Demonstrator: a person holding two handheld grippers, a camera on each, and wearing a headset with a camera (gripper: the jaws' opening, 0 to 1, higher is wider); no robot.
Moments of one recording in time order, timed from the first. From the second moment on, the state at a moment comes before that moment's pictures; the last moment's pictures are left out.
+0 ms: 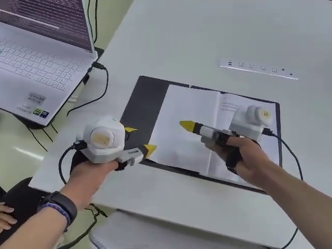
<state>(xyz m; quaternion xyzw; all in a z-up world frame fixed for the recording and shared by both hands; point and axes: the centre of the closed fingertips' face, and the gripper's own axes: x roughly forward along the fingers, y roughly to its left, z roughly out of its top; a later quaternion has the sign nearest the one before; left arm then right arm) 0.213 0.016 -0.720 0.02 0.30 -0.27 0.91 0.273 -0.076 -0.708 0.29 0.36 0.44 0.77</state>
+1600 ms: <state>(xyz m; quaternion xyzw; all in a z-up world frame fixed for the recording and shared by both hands) 0.206 -0.006 -0.782 0.10 0.35 -0.31 0.88 0.274 -0.148 -0.721 0.30 0.36 0.39 0.79</state>
